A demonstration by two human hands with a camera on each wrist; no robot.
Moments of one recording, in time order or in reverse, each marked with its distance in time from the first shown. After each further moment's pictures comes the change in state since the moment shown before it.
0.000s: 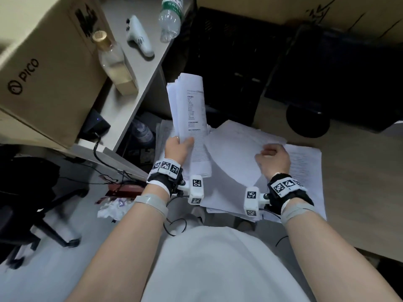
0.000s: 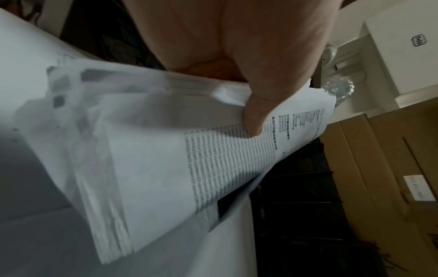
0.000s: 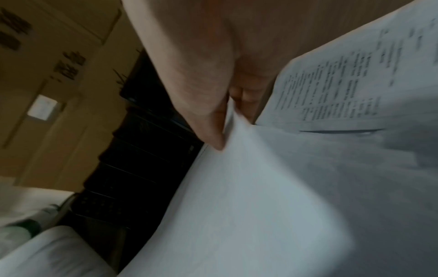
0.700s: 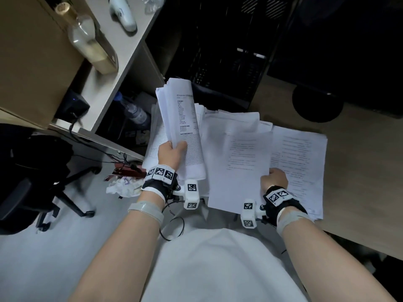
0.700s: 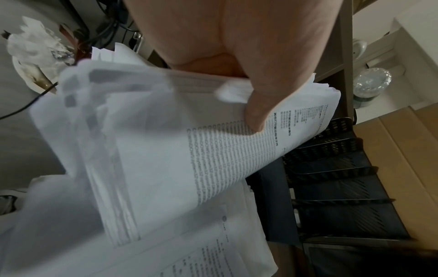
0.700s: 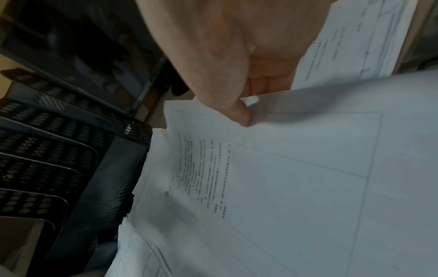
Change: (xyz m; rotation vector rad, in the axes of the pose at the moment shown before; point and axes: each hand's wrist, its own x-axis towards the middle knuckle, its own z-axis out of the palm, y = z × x) left_hand -0.038 -0.050 0.032 0.073 0.184 -0.075; right_hand 0.003 0.107 -0.029 -0.446 -0.235 0.284
